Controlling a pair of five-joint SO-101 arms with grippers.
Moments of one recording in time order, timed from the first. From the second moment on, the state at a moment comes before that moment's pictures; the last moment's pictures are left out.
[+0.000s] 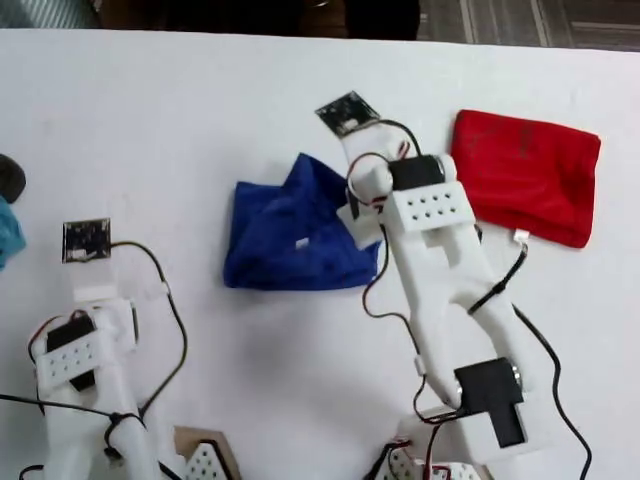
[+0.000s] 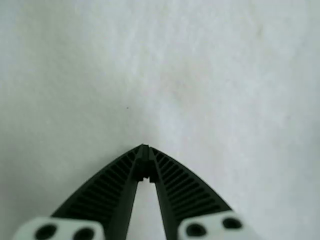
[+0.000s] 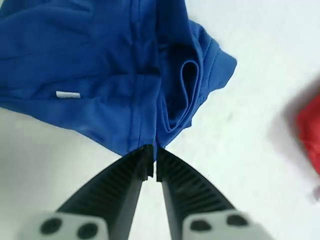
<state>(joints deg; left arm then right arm) -36.1 -43.7 76.6 43.0 -16.0 -17.7 -3.5 11.0 75.3 20.2</state>
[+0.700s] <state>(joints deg) -36.1 -43.7 76.6 43.0 -16.0 -20.7 8.9 6.9 69.6 20.2</state>
